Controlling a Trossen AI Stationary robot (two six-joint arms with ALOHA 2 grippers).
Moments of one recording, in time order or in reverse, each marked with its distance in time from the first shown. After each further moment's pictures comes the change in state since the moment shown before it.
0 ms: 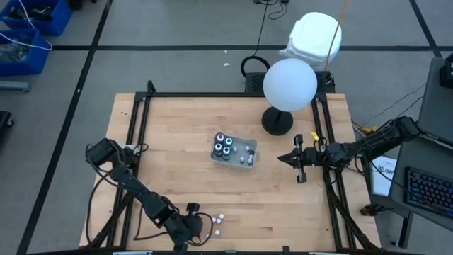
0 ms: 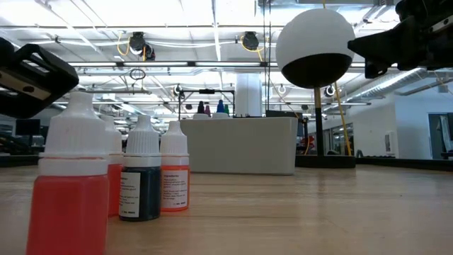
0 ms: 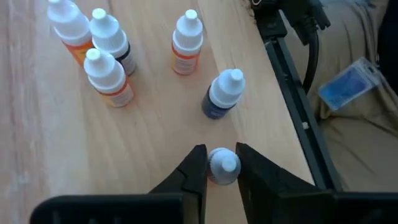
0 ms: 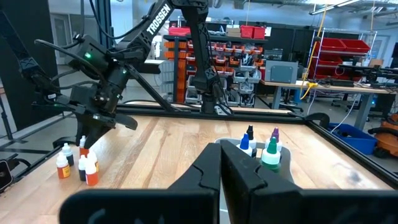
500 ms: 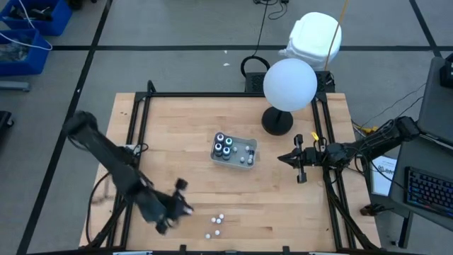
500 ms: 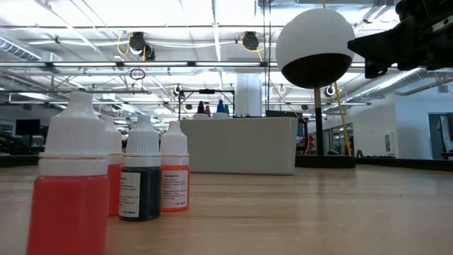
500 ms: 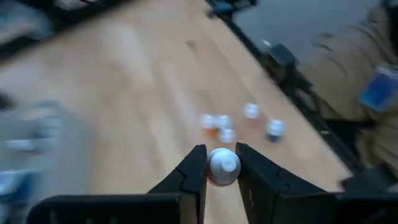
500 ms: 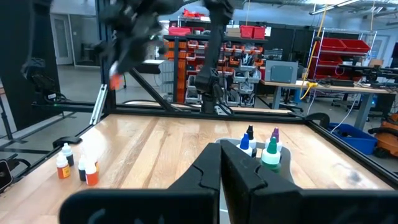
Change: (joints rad) left arm 0.018 -0.508 -0.002 -0.329 -0.202 0.433; right arm 0.000 0.000 0.000 0.000 0.000 0.000
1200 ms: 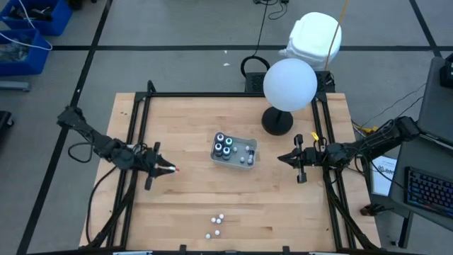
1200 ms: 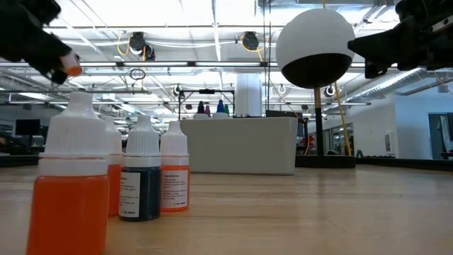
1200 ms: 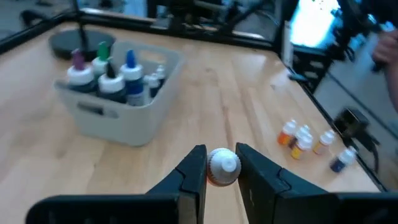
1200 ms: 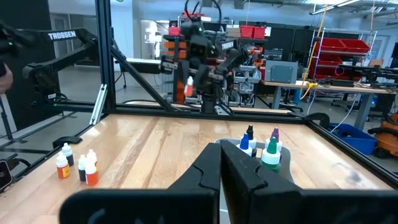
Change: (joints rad) left arm 0.171 -0.949 -0.769 0.211 -0.099 -0.249; right arm 0.000 0.000 0.000 0.000 0.000 -0.001
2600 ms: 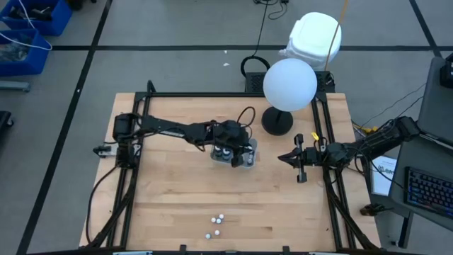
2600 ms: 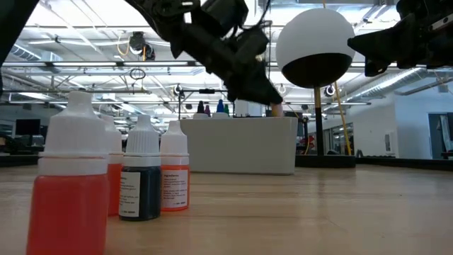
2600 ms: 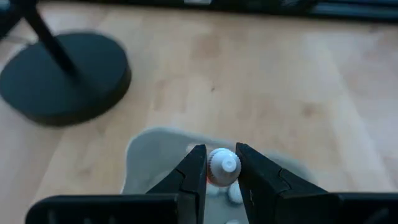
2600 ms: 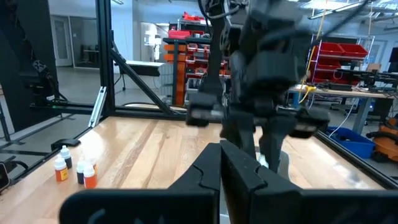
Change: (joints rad) left arm 0.688 1.520 1.065 0.202 0.564 0.346; right arm 0.000 0.000 0.000 0.015 0.000 -0.014
